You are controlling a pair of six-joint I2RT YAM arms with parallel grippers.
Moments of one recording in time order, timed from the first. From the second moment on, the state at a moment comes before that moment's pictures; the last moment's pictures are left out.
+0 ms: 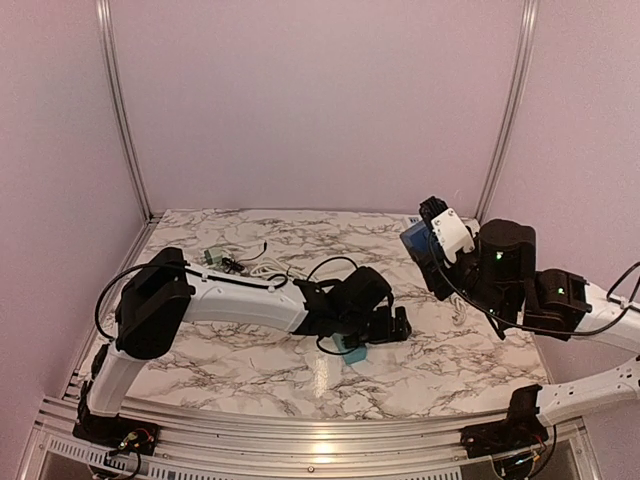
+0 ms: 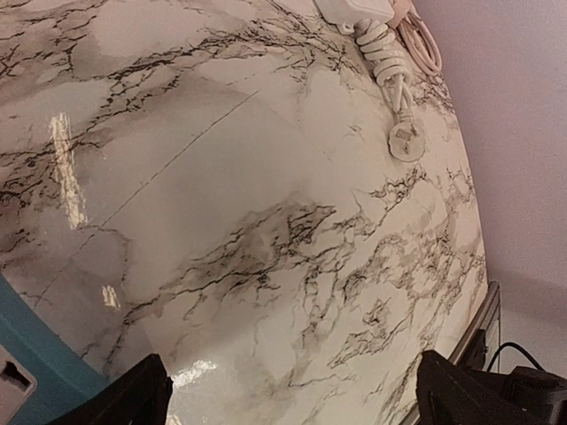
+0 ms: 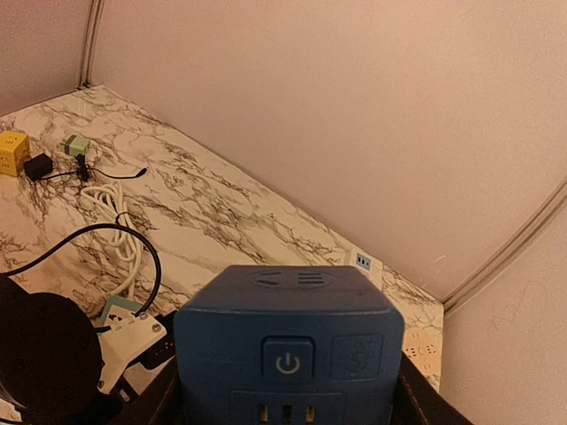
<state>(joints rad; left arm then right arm) -1.16 2.30 1.76 -0.20 0.00 -0.98 1.04 0.91 0.87 -0.26 0.71 -0.19</state>
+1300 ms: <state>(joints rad) -0.90 1.80 1.29 -0.14 -0.22 -0.92 1.04 1.05 0.95 -0.29 0.49 -0.19</state>
